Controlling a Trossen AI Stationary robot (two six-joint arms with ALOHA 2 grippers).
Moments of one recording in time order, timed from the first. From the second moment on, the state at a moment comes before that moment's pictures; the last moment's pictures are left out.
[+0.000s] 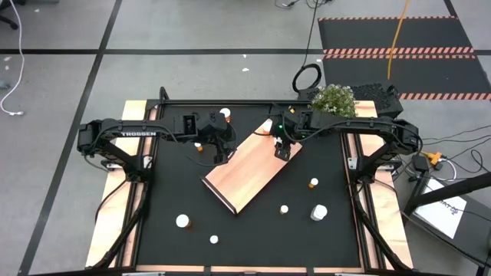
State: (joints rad) left arm 0.19 1.46 1.17 -0.52 -0.03 0.17; right arm -0.29 1.55 1.13 -0.73 0.02 0.05
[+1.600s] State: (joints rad) left arm 0.16 1.46 1.17 -0.47 -0.03 0.17; right arm -0.29 1.42 1.08 -0.73 -0.26 -0.37
